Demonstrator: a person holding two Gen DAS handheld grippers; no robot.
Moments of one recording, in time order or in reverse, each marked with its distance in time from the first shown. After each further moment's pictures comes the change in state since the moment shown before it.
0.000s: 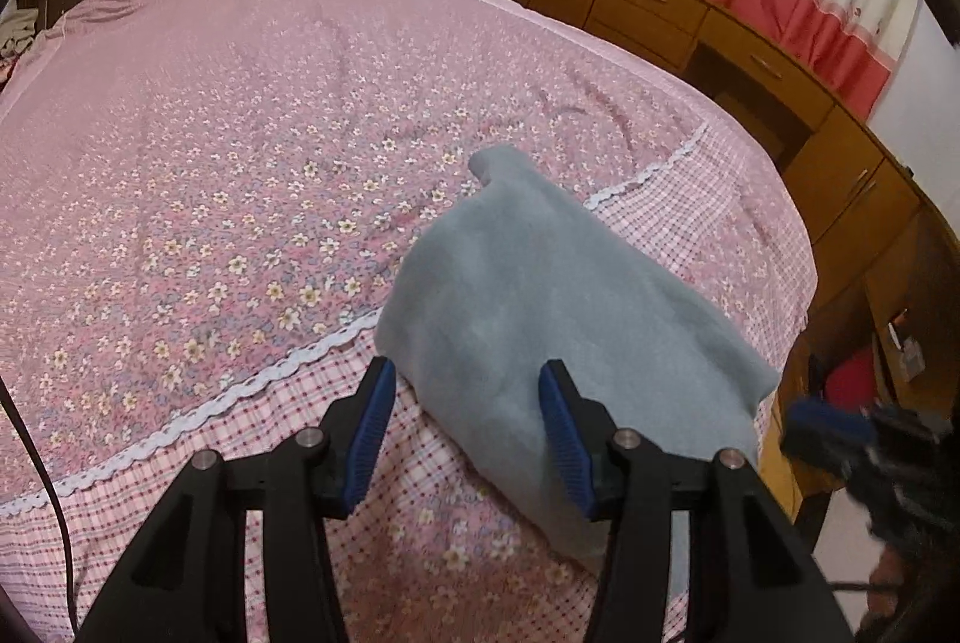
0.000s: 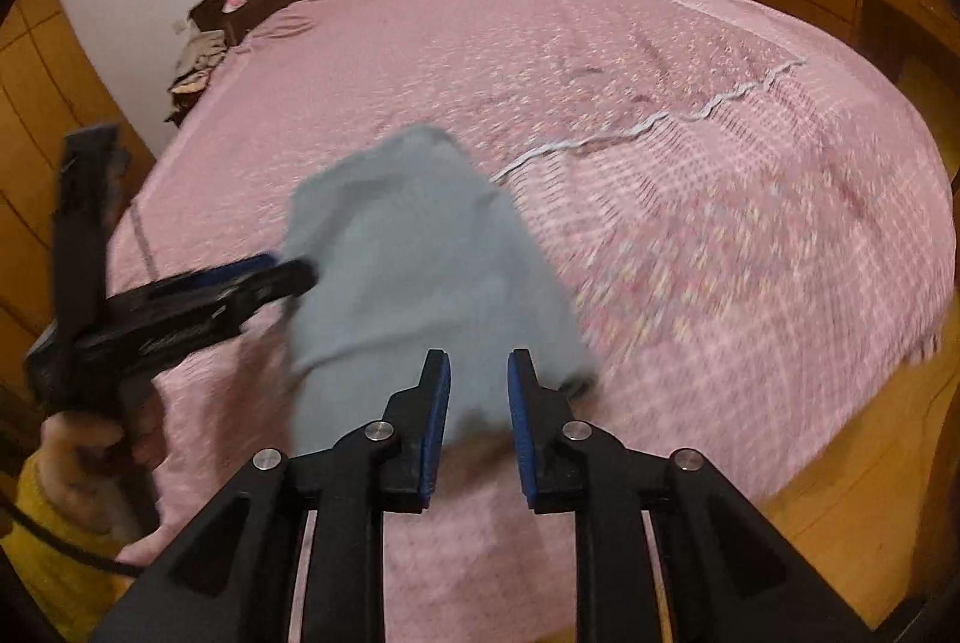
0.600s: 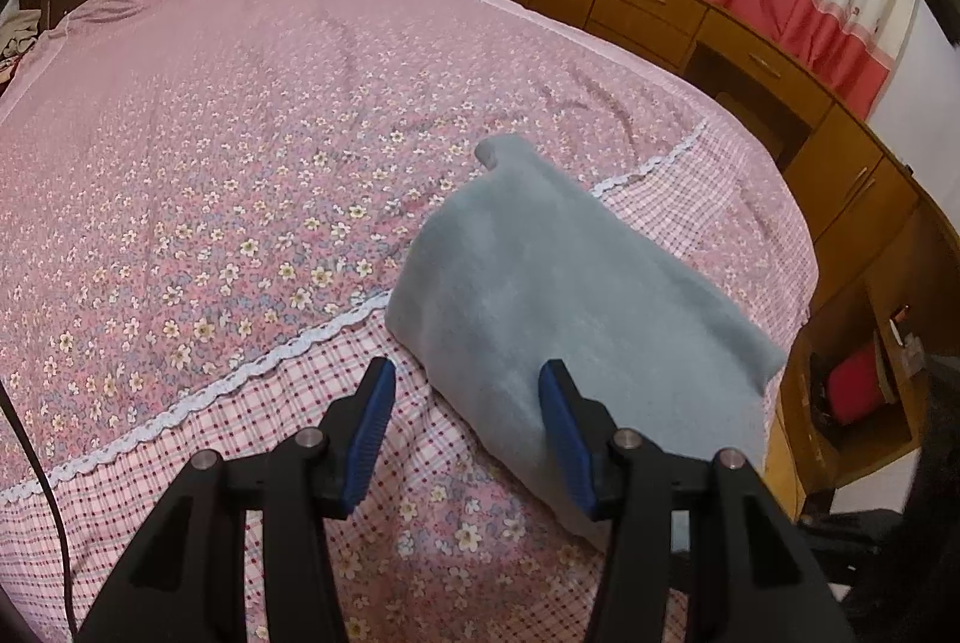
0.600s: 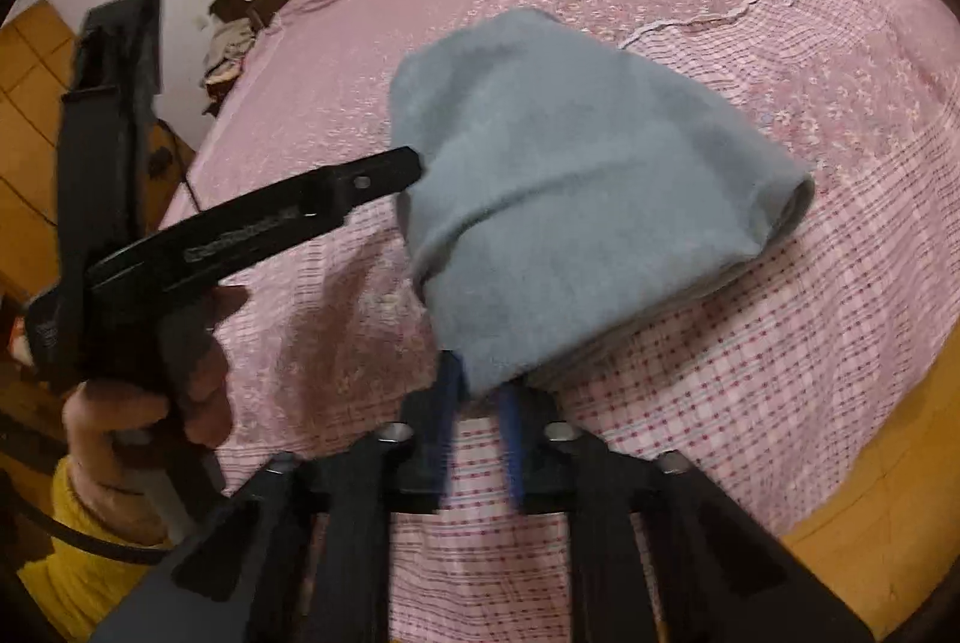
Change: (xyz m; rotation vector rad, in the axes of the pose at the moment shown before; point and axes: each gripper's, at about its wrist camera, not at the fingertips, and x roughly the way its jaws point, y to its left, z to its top) left arm -0.006 0.007 -0.012 -0.004 -0.006 0.010; right arm 0.041 0.047 -0.040 0.082 0.093 0.145
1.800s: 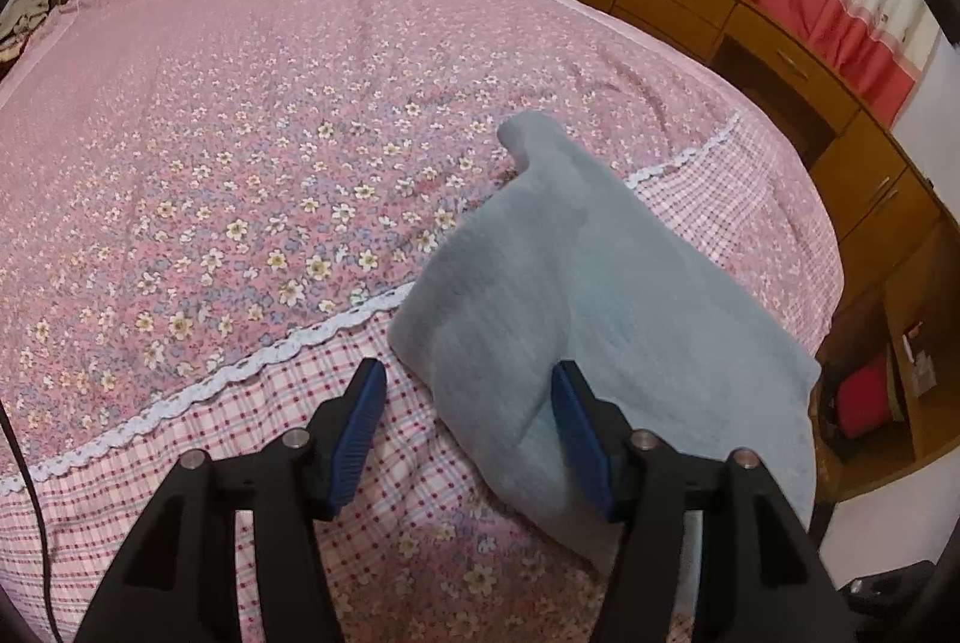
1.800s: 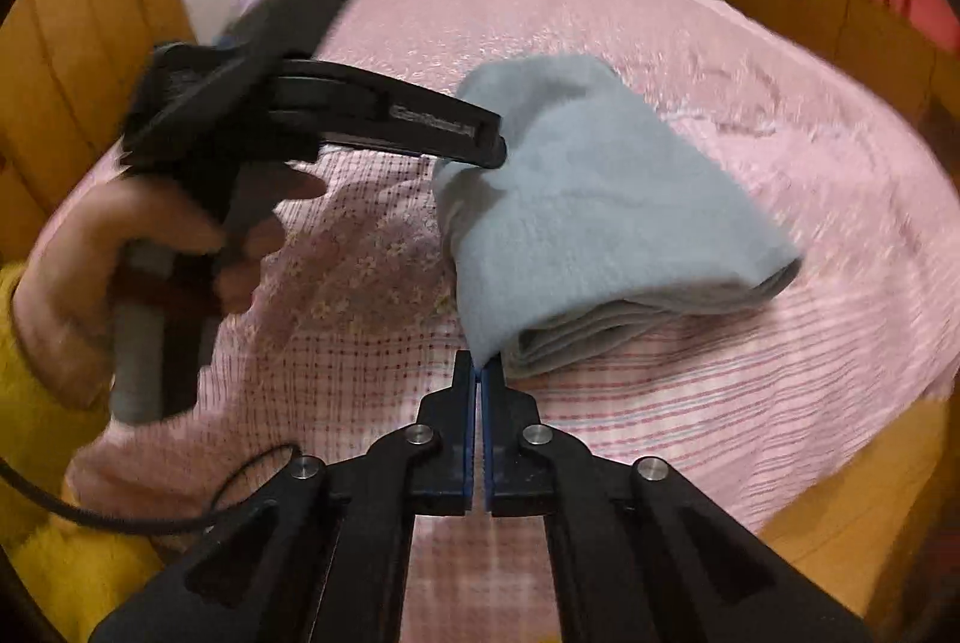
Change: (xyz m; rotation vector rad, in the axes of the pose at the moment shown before) left arm 0.026 0.005 0.007 -0.050 0.055 0.013; right arm -0.020 0.036 -0.036 -0.372 -0.060 -0.187
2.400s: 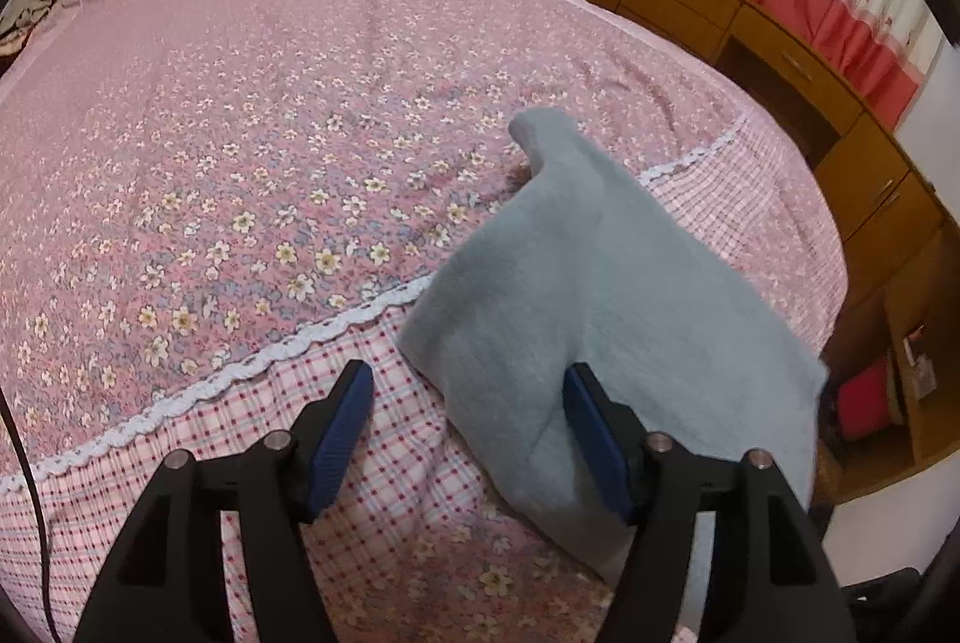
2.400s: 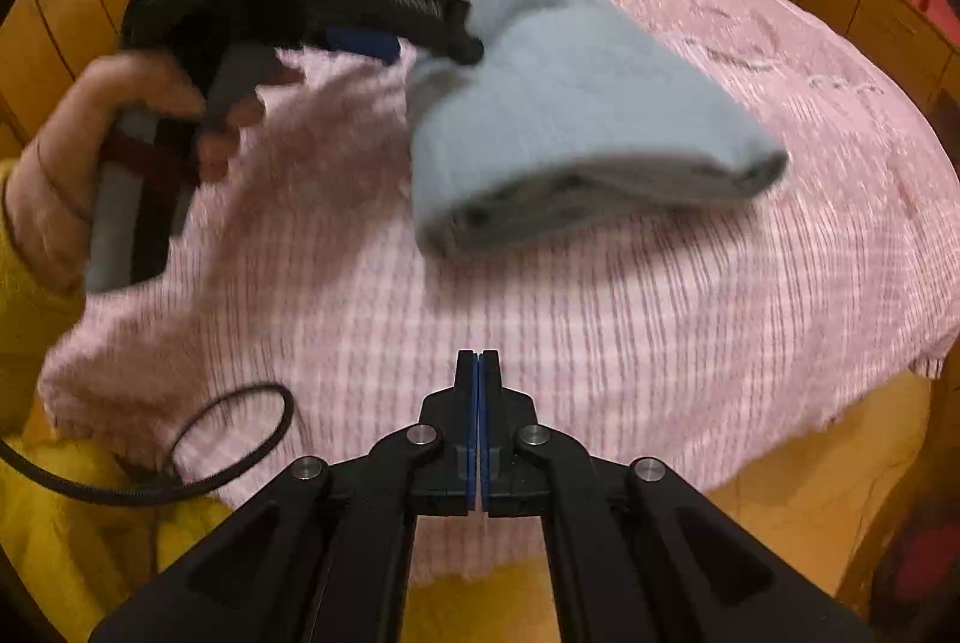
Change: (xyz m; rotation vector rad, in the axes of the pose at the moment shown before) left arm 0.000 0.005 -0.004 -0.007 0.005 0.011; right arm 0.006 -0.016 -0.036 -0.021 0.152 -0.006
